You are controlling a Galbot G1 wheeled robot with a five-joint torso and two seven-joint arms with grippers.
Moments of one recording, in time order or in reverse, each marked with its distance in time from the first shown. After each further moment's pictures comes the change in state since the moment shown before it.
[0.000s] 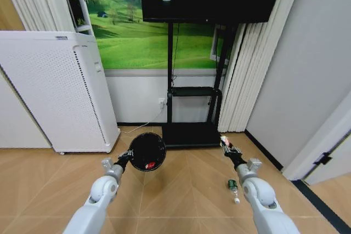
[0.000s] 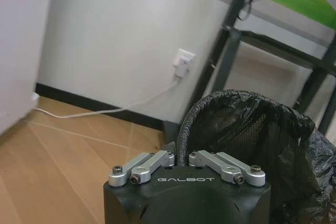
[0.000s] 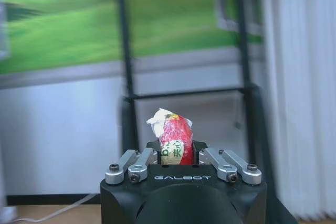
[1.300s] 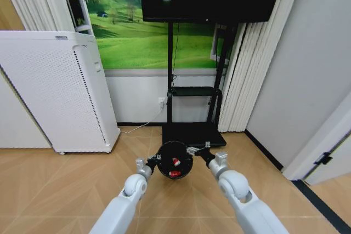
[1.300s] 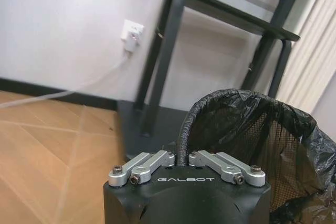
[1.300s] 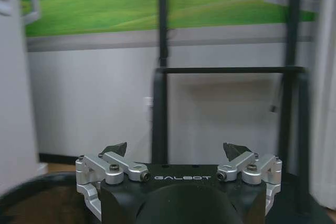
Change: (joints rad) left arm -0.045 -0.062 0.130 0.045 0.116 -0.009 0.040; right arm 0.067 -0.008 -0.183 -0.014 -0.052 -0.103 0.143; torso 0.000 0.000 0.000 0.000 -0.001
